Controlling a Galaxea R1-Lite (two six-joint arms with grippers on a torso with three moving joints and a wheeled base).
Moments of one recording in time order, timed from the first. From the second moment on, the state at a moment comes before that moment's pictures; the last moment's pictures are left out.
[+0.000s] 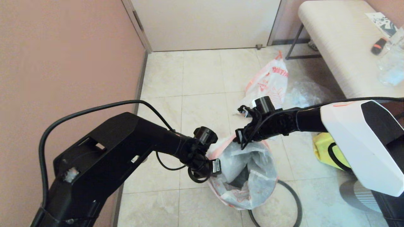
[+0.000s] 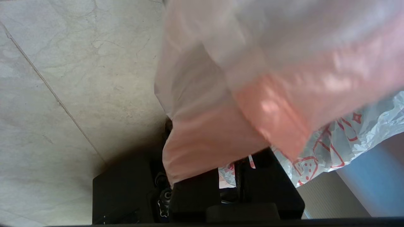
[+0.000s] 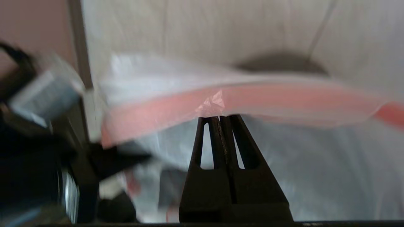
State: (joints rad) left arm -0.60 2.41 -1.60 0.26 -0.11 -0.56; right arm 0.41 2.43 -1.96 0.25 0.30 0.15
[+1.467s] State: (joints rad) left arm -0.58 2.34 -1.40 -0.10 -0.11 -0.56; right arm 0.34 2.54 -1.96 -0.05 0.32 0.24
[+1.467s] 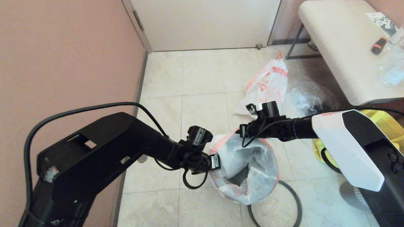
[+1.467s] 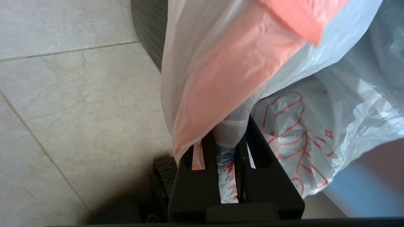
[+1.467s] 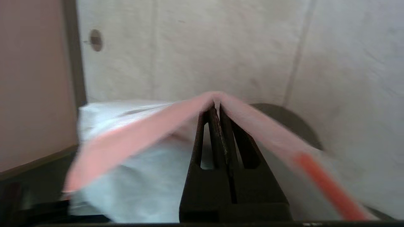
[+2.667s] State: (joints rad) left arm -0.58 2.38 -1.44 -0.11 0.00 -0.57; right arm 0.27 2.33 -1.81 0.39 0.45 0.21
